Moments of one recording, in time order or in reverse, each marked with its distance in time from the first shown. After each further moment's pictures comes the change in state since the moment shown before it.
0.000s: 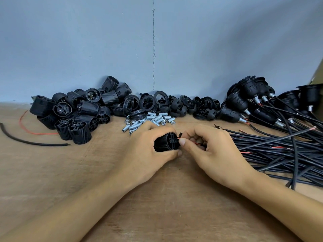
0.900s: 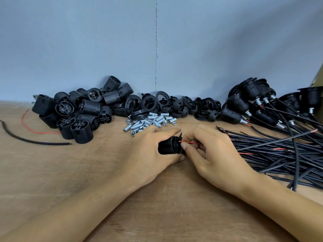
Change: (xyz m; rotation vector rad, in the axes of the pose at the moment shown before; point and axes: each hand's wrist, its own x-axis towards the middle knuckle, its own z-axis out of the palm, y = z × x) left_hand -0.001 -0.006 0.004 0.039 -0.022 -0.002; right_hand -0.002 0.006 0.003 -0.214 -0.007 -0.217
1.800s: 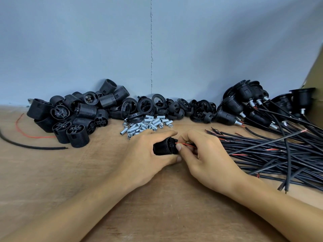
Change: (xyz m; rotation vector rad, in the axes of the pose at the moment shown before) left_hand 0.003 -0.005 0.001 -0.059 -0.015 -0.014; right_hand 0.002 -0.001 0.006 0.029 -0.010 0.067
